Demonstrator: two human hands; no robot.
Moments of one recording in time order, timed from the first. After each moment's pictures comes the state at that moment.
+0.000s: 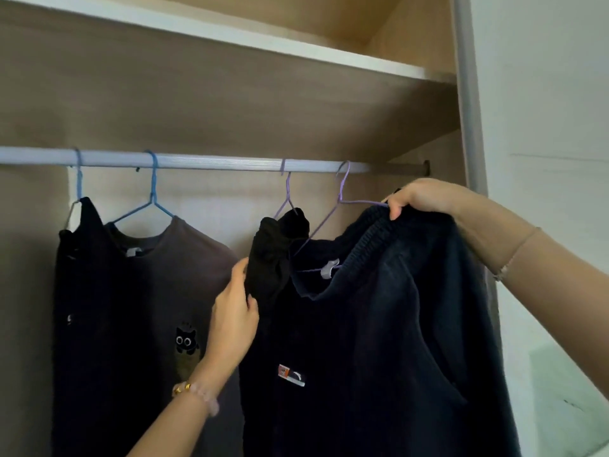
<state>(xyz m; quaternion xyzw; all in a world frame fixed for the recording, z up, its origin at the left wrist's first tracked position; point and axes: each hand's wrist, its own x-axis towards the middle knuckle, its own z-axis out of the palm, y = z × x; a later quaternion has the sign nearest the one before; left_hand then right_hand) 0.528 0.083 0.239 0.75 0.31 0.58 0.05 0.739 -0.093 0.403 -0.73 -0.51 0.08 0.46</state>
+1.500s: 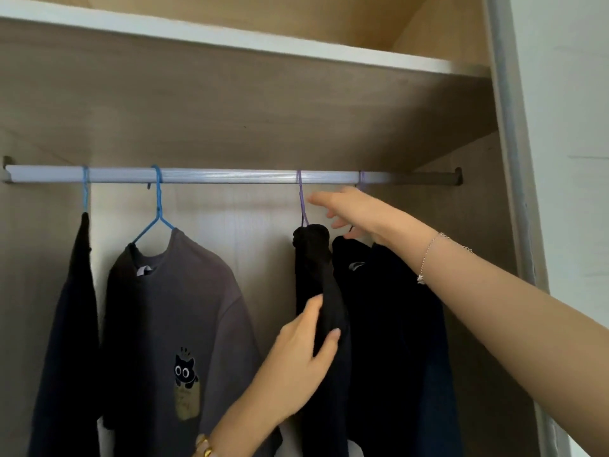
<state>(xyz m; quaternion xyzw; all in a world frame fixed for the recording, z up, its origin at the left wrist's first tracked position) 0.580 0.036 0.243 0.86 0.20 0.44 0.13 0.711 0.008 0.411 -0.60 -0.62 0.08 0.50</state>
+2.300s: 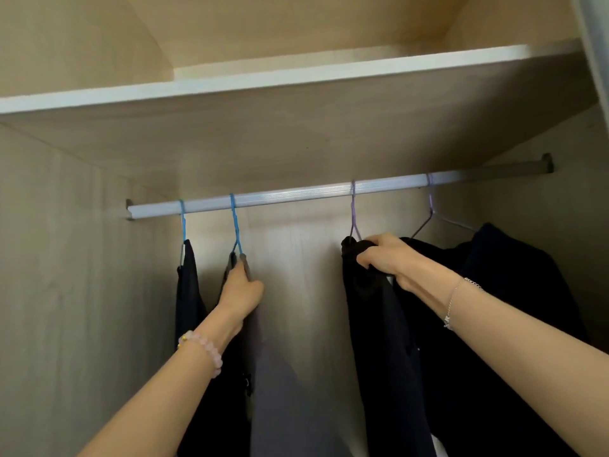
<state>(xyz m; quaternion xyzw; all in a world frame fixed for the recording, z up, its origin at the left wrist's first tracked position) 0.449 0.119 0.340 0.64 0.47 0.56 0.23 0.676 0.057 0.372 -0.54 -0.59 0.22 0.55</state>
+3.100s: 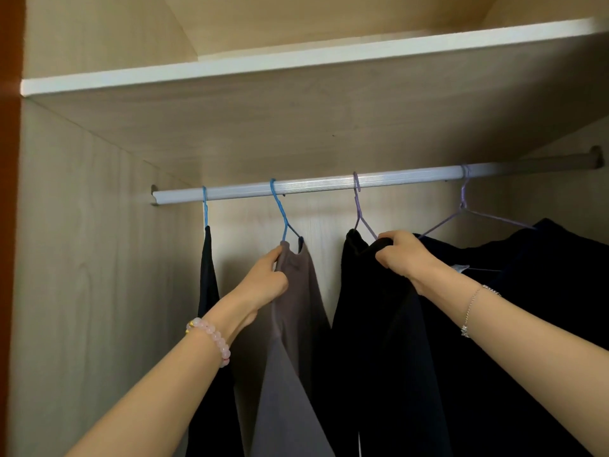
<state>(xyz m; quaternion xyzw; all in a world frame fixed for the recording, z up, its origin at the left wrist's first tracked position) 0.440 0.109 0.345 0.71 0.44 0.48 0.27 0.658 0.073 0.365 -0.56 -0.60 0.16 0.55</state>
